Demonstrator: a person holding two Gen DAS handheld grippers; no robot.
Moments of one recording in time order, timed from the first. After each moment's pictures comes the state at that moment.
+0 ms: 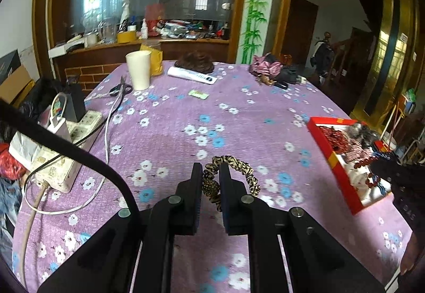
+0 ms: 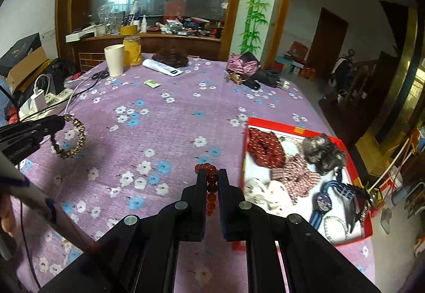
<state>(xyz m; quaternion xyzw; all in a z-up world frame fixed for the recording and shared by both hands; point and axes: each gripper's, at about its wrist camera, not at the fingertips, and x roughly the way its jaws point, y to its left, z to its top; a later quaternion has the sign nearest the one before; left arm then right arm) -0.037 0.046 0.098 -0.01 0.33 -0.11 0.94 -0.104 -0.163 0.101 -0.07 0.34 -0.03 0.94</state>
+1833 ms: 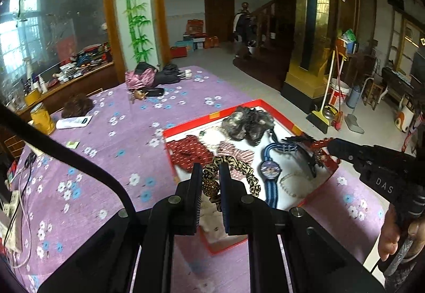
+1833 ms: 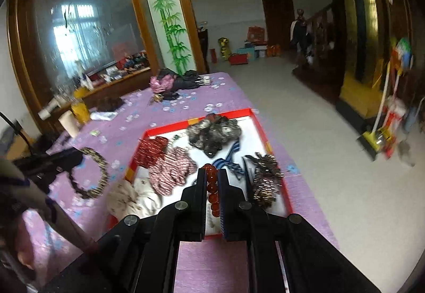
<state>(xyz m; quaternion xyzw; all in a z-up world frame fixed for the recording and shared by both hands) -0.067 -0.228 0.137 0.12 0.32 -0.29 0.89 -0.167 -0.401 0.113 0.15 0.29 -0.05 0.94</state>
